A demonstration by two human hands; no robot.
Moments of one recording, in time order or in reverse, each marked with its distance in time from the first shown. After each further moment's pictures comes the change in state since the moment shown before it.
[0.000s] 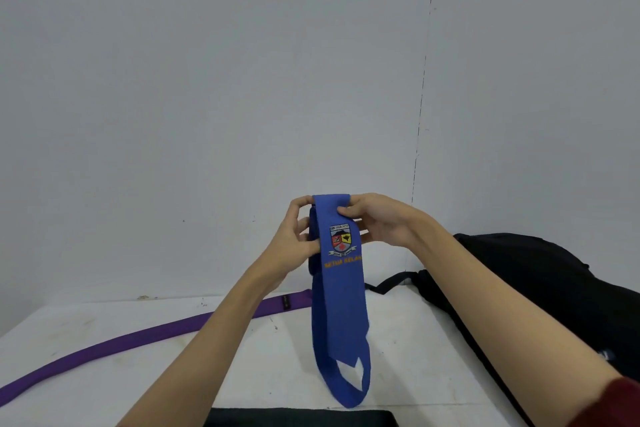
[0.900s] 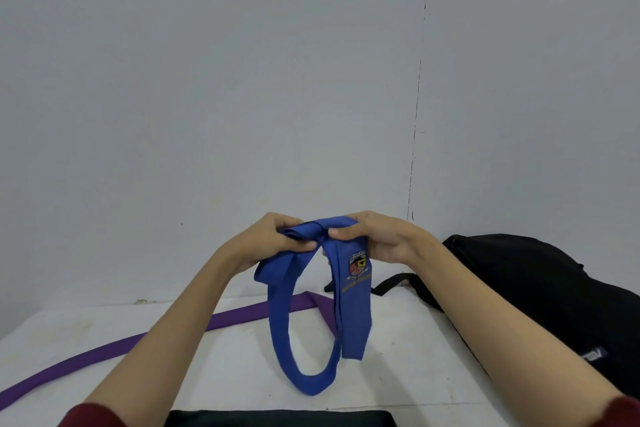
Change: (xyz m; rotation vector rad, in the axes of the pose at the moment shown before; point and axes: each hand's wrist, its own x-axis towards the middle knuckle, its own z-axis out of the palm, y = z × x) left_hand 0.001 0.023 -0.038 0.337 -0.154 -0.126; right_hand -0.009 0.015 0.004 0.114 -0.116 0.017
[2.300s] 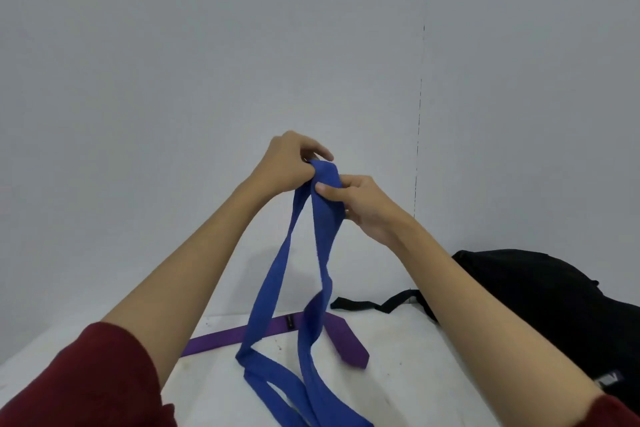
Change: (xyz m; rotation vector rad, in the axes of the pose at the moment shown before) left_hand 0.025 0.110 -0.025 0.479 0.436 0.304; right_hand 0.001 -0.057 0.026 -0.119 0.263 -0.404
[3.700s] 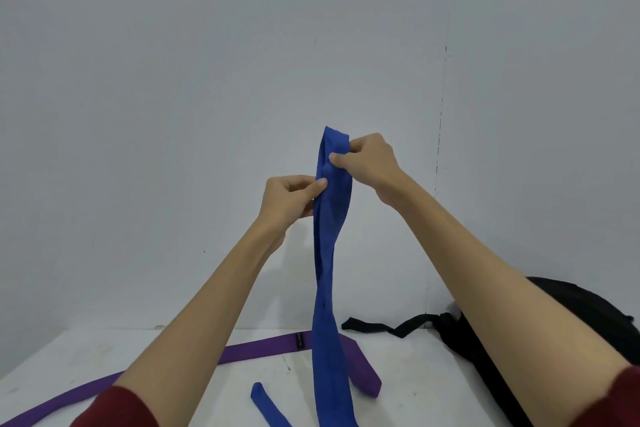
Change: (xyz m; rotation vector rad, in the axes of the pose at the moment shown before) left_hand -0.021 -0.024 0.016 -0.702 0.207 -0.304; right_hand 0.044 -0.062 0.007 -0.419 0.294 -0.048
